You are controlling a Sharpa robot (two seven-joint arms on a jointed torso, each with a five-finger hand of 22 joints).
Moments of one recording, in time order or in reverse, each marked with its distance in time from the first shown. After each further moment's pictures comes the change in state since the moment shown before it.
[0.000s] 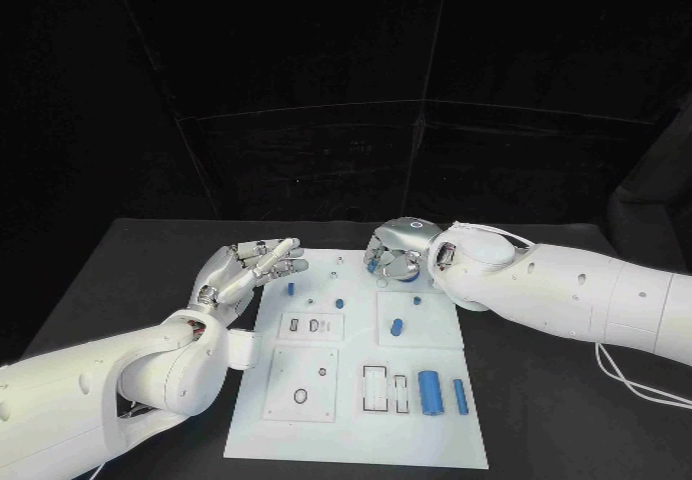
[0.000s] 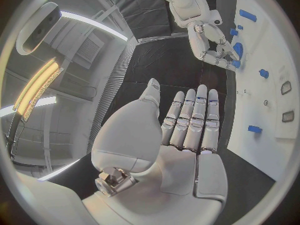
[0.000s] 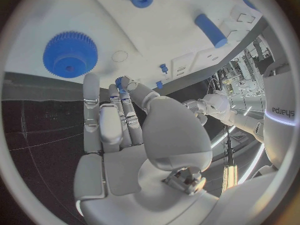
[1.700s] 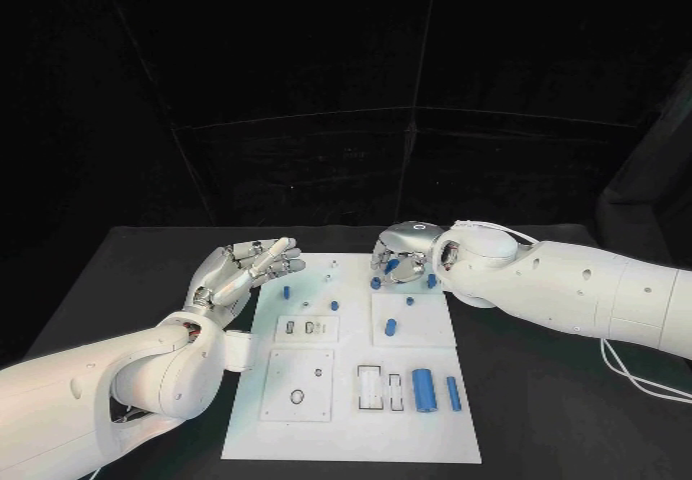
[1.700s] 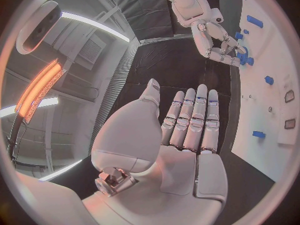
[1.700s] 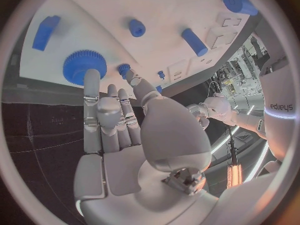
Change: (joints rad) left arm -0.002 -0.001 0.000 0.014 0.007 -0.004 0.000; left_hand 0.000 0.000 0.004 0.015 0.000 0.000 0.000 0.015 0.001 0.007 -0.007 0.021 0.001 0.000 0.000 0.015 0.002 0.000 -0.011 -0.003 0.000 0.006; right arm -0.001 -0.041 -0.001 0.011 0.011 0.106 0.005; right_hand 0.030 -0.039 -0.303 -0.026 0.082 -0.067 0.015 0.000 -0.004 -0.067 0.016 -0.002 0.000 0.004 0.004 -0.199 -0.215 0.000 0.037 -0.001 -0.130 -0.070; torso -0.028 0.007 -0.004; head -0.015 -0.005
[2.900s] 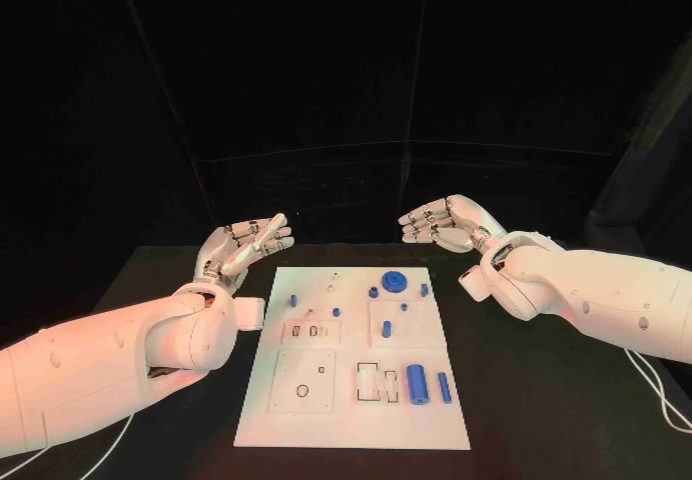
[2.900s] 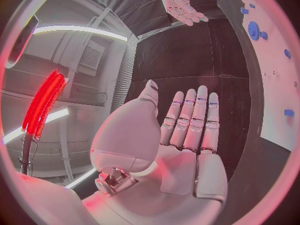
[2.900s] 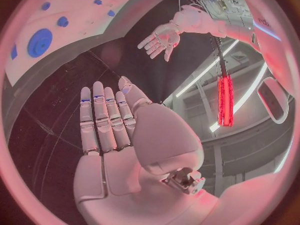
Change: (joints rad) left arm -0.002 0.074 0.000 -0.173 0.061 -0.074 -0.001; left_hand -0.018 -0.018 0.017 0.039 0.000 -0.024 -0.003 0.032 0.002 -0.023 0.008 0.034 0.001 -0.034 0.008 0.027 0.009 -0.006 -0.063 0.009 0.000 0.010; right arm -0.034 -0.138 -0.034 0.059 0.857 -0.245 0.367; right_hand 0.111 0.128 -0.140 -0.006 0.015 -0.115 0.045 0.076 0.002 -0.093 0.052 0.058 0.000 -0.389 0.099 -0.889 -0.718 0.000 -0.332 0.135 -0.532 -0.258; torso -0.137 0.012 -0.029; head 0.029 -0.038
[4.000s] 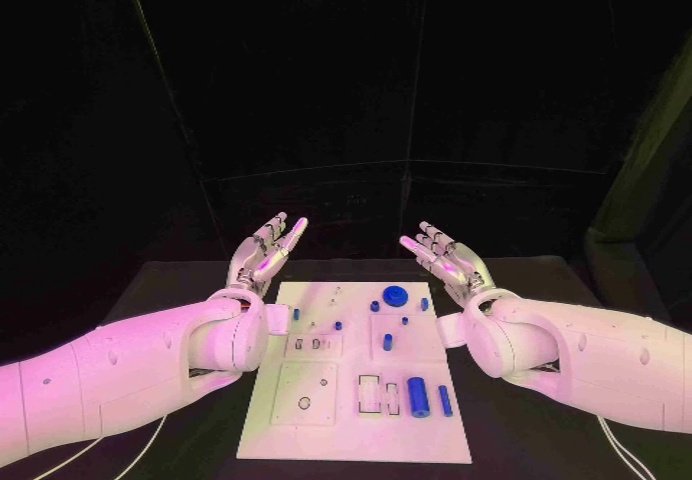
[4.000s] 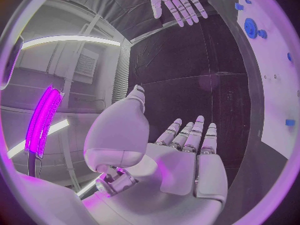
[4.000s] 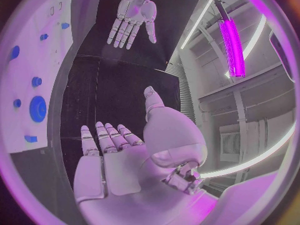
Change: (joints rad) left arm -0.013 0.126 0.001 -0.093 -0.015 -0.115 -0.035; left_hand -0.202 -0.088 0.047 0.094 0.000 -0.710 -0.098 -0.096 -0.039 -0.831 -0.021 -0.156 -0.046 -0.658 0.011 -0.185 -0.032 -0.022 -0.594 -0.008 -0.221 -0.093; right arm -0.129 -0.002 0.010 0.190 0.657 -0.117 0.113; right_hand -0.329 0.039 -0.206 0.250 0.066 -0.848 -0.094 -0.136 -0.057 -0.916 0.008 -0.109 -0.042 -0.926 0.051 -0.170 -0.037 -0.054 -0.705 0.044 -0.349 -0.117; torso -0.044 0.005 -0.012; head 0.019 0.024
